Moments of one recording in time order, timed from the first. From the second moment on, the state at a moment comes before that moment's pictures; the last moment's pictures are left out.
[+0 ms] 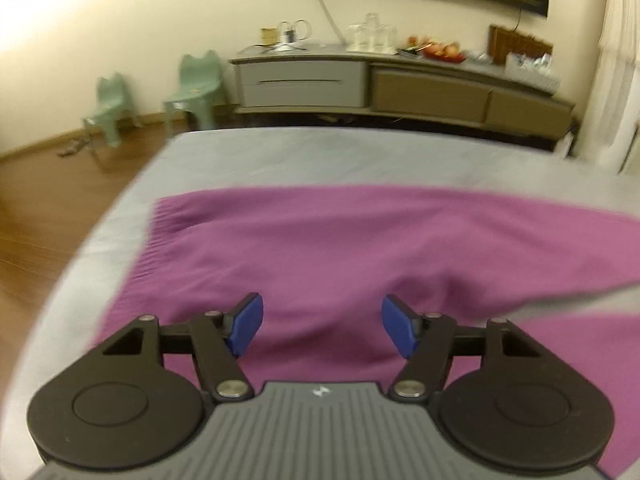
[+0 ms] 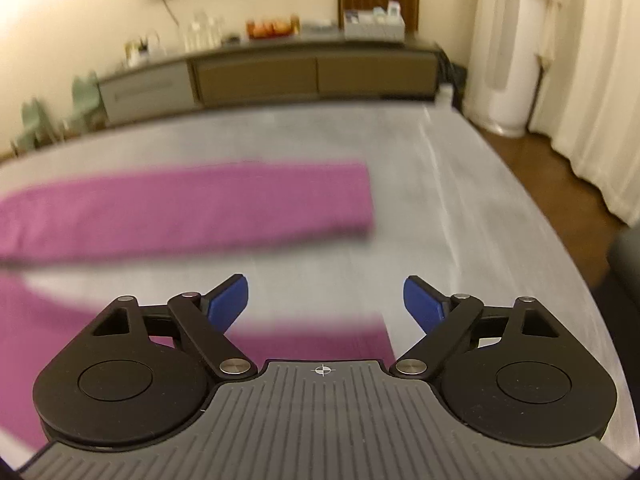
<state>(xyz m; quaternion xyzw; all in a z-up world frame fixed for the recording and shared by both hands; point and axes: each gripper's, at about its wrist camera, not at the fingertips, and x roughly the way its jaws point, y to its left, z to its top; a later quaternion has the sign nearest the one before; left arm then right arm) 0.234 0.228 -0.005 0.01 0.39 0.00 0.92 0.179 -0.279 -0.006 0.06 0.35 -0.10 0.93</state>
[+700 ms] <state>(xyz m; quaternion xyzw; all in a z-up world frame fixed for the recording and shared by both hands) 0.358 0.165 -0.062 -0.20 0.46 -0.10 0.86 0.223 -0.247 0.000 -0.16 0.28 0.10 0.94</state>
